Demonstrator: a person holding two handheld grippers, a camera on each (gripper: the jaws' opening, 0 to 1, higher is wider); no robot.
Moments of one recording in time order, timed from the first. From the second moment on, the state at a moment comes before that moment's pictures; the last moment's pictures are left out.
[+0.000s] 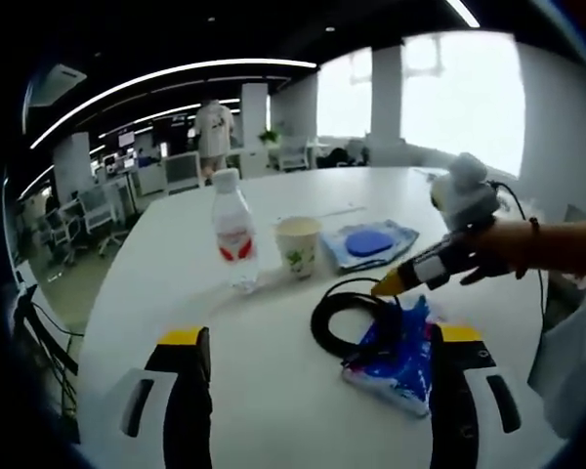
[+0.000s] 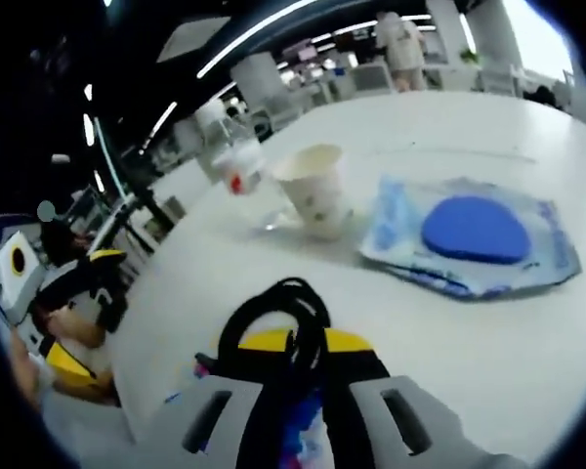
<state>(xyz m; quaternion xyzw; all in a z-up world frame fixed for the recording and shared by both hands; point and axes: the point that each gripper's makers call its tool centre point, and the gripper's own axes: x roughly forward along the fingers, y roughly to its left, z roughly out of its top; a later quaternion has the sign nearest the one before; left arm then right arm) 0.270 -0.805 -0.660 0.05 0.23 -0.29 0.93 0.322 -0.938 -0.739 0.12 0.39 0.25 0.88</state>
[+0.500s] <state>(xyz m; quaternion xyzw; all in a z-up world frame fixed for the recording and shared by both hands) 0.267 -0.796 -0.658 0.04 0.23 -0.27 0.93 0.319 -0.922 -0.717 0.19 0.38 0.28 0.86</state>
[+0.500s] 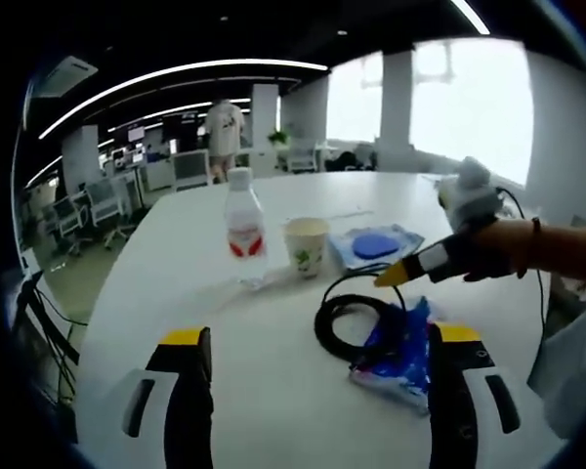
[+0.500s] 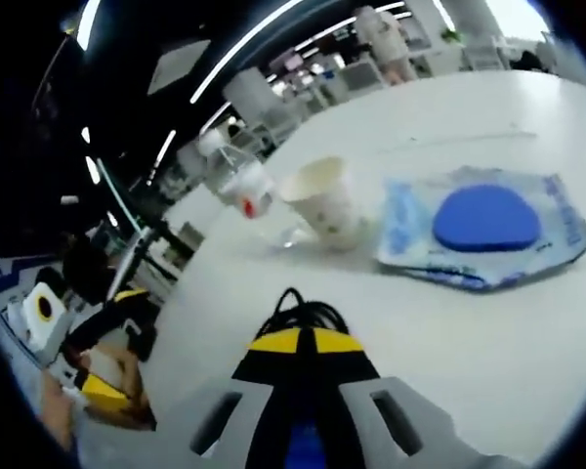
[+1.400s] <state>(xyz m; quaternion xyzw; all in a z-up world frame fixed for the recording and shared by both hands) 0.261 -0.794 -0.661 0.03 0.23 -0.27 0.93 0.306 -0.889 -0.633 0.27 0.32 0.35 0.84</state>
